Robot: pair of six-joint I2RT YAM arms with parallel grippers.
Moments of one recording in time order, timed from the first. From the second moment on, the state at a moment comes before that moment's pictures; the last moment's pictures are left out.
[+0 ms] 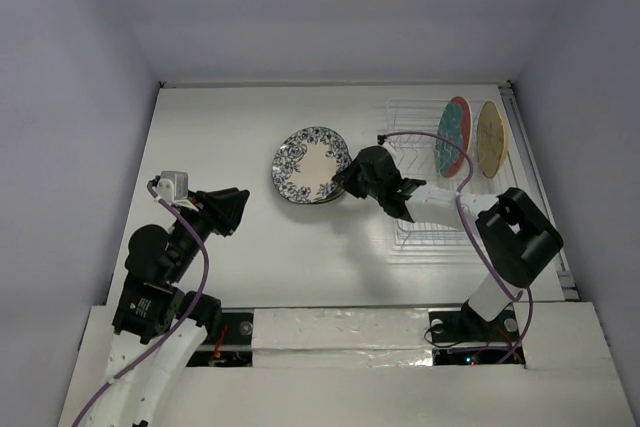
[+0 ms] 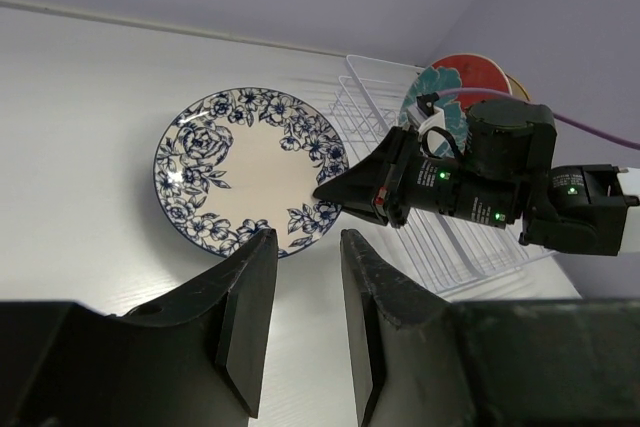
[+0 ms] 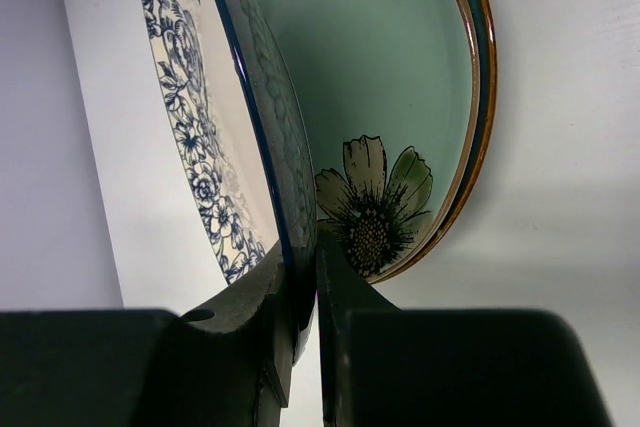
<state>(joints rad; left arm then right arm) -0.33 0.29 0.64 -0.33 0.14 -0.47 0.71 1.65 0.93 0.19 0.18 1.10</state>
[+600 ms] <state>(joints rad) -0.33 0.29 0.64 -0.33 0.14 -0.47 0.70 1.72 0.95 0.16 0.13 1.07</state>
